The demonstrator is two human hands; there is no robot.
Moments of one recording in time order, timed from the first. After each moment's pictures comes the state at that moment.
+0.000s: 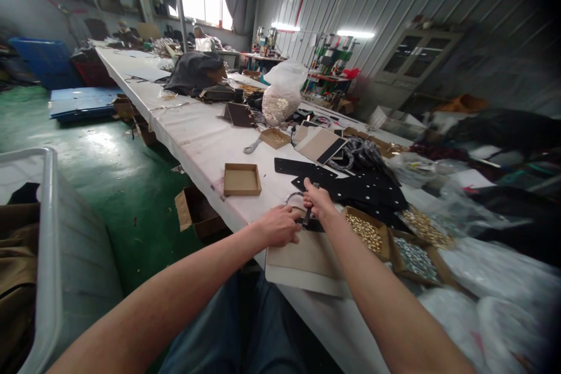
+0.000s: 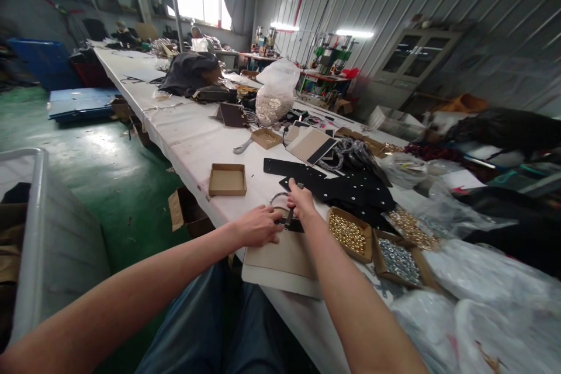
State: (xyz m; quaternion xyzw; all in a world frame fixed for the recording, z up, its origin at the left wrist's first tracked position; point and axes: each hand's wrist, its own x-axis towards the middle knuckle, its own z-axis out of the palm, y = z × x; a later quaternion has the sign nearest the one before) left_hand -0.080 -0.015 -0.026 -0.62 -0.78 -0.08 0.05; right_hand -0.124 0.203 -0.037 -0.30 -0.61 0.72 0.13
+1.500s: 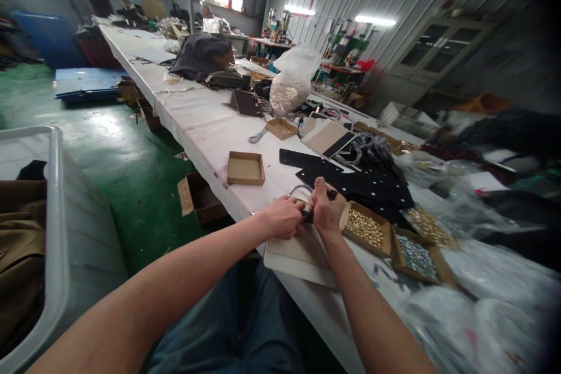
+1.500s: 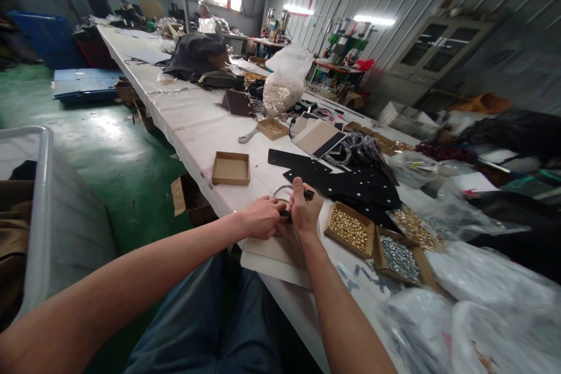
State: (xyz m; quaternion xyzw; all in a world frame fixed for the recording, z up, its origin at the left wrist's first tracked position) left_hand -0.073 -0.012 -0.029 -0.60 -0.80 -0.08 0.03; right_hand -0.034 0.150 -0.022 -0.08 -0.73 0.60 0.33
